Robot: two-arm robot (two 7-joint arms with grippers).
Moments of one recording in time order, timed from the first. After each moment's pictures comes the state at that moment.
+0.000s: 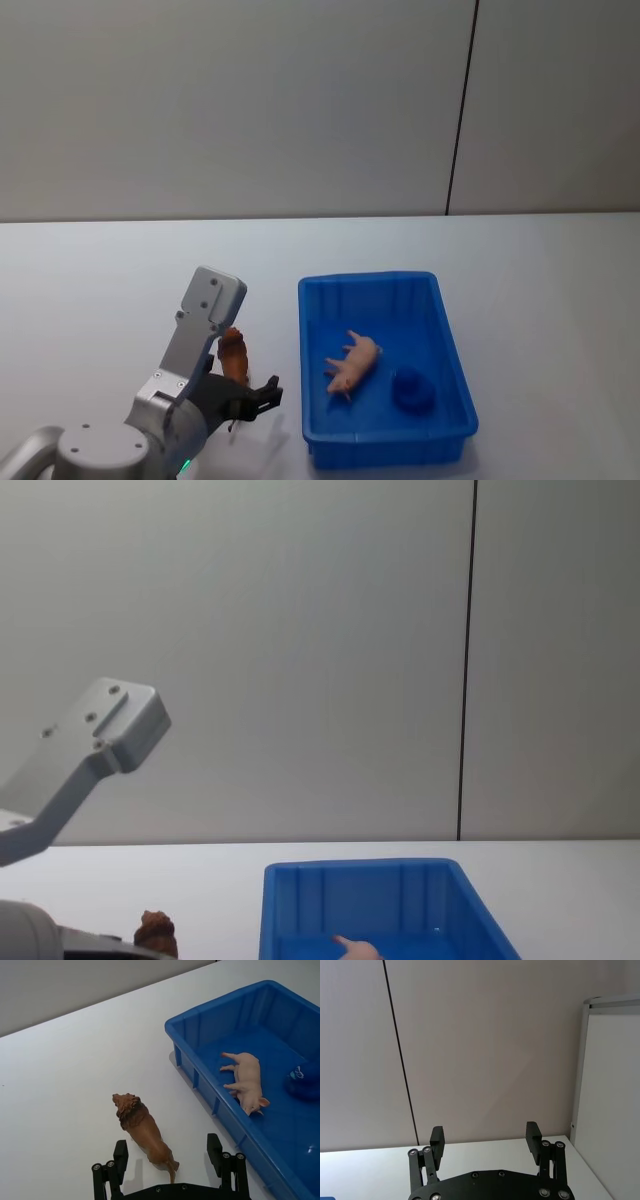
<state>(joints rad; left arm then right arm) -0.10 0.43 0.41 -1.77 -0.42 0.64 0.16 0.03 0.51 -0.09 -1.65 0.54 -0.08 -0.10</state>
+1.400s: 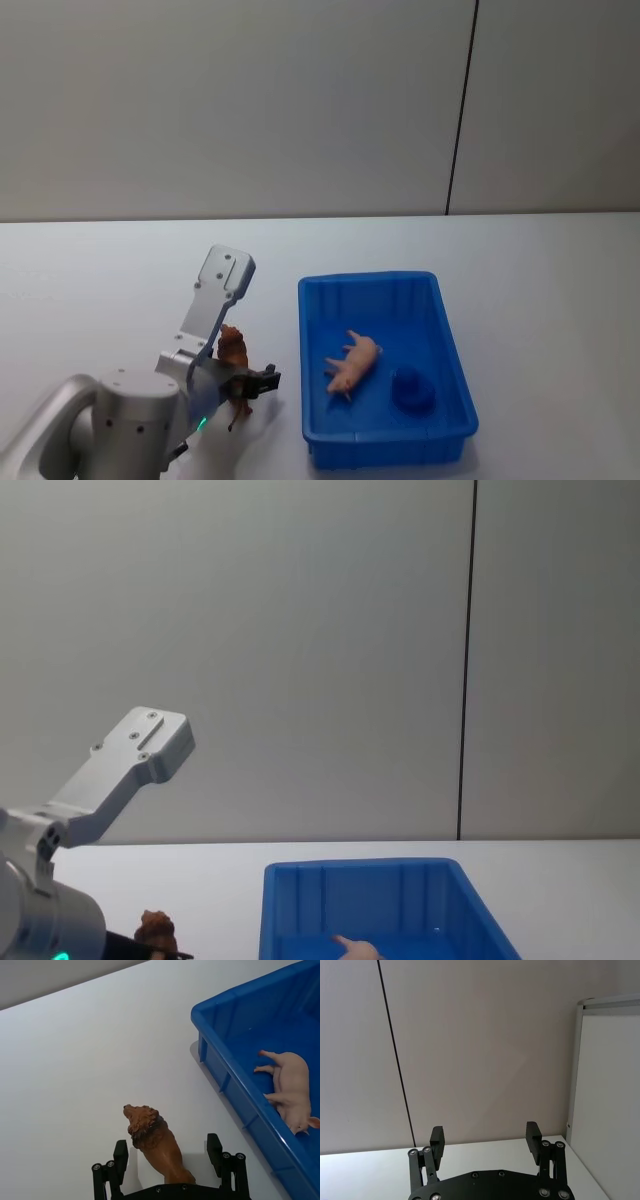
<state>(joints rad) -0.24 0.31 0.38 -1.58 -0.36 0.77 0.14 0.02 0.51 -0.08 -1.65 0.54 -0.08 -0.11</state>
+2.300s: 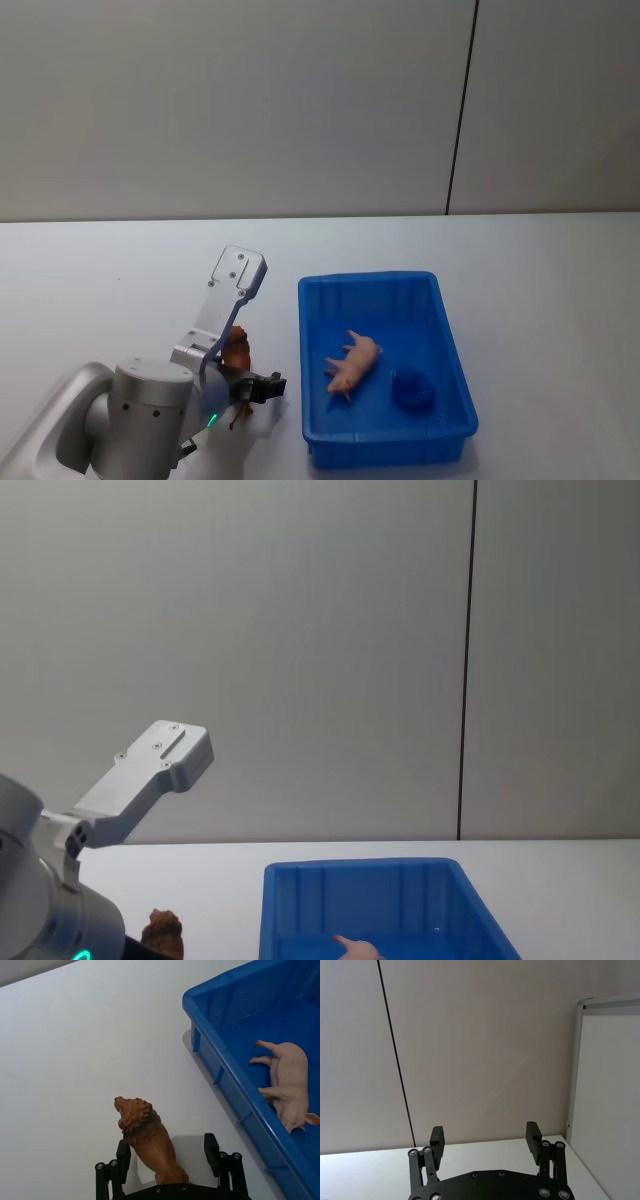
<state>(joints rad) -0.27 0.27 0.38 -1.54 -0.33 0.85 0.12 0.02 0.51 -0.08 -1.65 0.54 -0.08 -0.11</state>
